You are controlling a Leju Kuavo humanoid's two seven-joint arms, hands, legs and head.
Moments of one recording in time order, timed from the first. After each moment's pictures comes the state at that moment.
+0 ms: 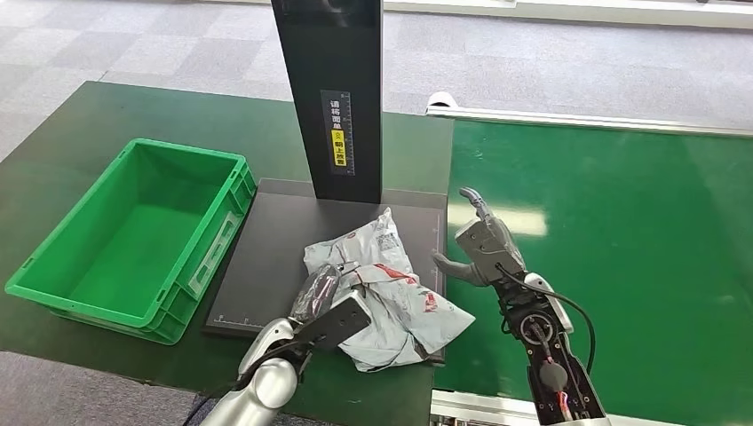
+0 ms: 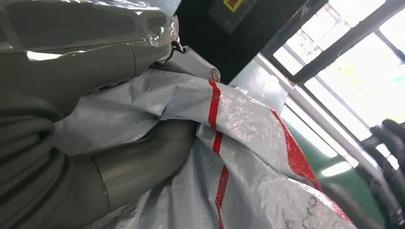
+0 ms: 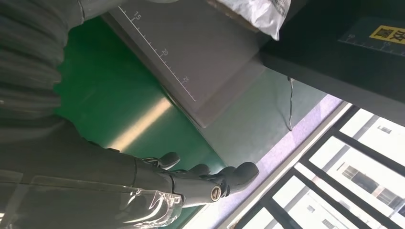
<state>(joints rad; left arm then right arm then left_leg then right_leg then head) -0.24 -0.20 -0.44 -1.14 -0.61 0.13 -0.33 -0.37 0.01 0.21 -1.17 0.49 0.16 -0.12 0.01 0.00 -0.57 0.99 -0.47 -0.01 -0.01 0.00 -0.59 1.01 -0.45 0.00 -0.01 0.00</state>
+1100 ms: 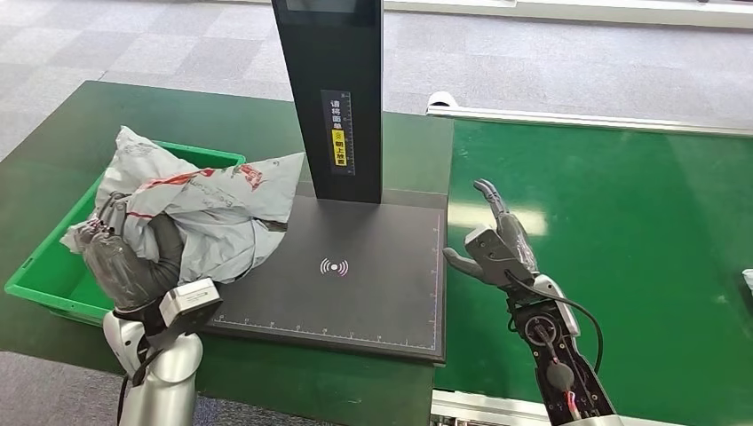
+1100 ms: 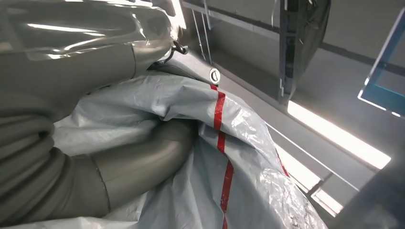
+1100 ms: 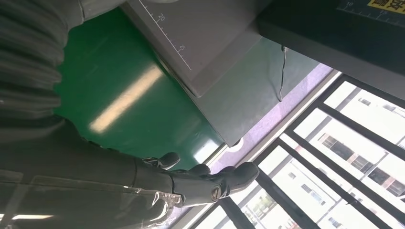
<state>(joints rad) -0.19 -0.25 -0.01 -1.62 -0.81 0.69 -0.70 -0.38 -0.06 0.27 -1.14 0.46 -0.01 -0.21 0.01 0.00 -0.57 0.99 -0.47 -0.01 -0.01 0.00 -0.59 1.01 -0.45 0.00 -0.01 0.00</state>
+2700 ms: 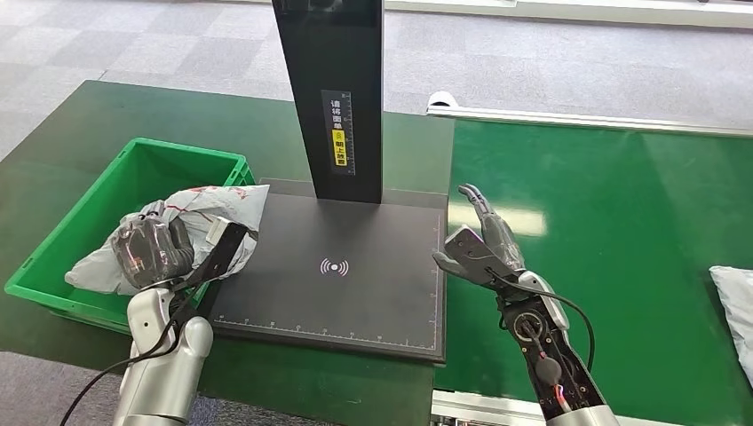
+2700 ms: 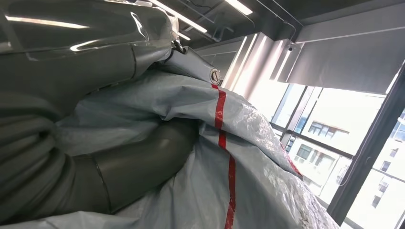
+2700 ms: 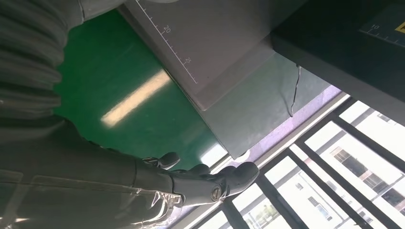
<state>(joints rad) -0.33 -0.15 0.11 -1.17 -1.38 0.70 -0.01 -0.41 -0.05 0.32 -1.07 0.53 0.00 -0.17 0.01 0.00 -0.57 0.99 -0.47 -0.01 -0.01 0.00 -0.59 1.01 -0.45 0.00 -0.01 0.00</state>
